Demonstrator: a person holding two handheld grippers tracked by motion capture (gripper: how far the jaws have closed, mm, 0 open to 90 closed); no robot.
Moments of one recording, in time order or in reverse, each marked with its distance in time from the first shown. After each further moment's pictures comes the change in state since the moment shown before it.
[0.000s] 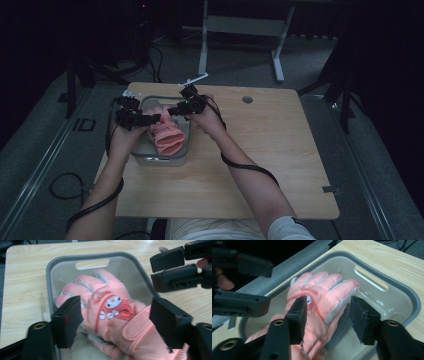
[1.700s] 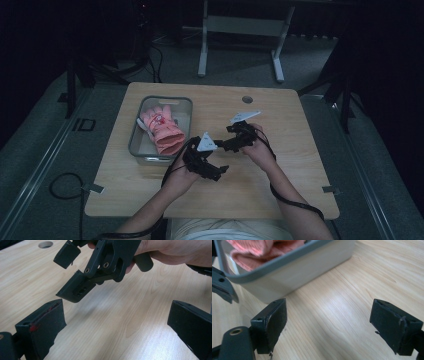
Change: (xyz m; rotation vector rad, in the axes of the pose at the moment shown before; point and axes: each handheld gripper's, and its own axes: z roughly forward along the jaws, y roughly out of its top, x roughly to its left) left arm -0.185 -0.074 0.049 -0.040 -0.391 0.487; right arm -0.055 -0.153 -0.084 -0.031 -0.069 -0.084
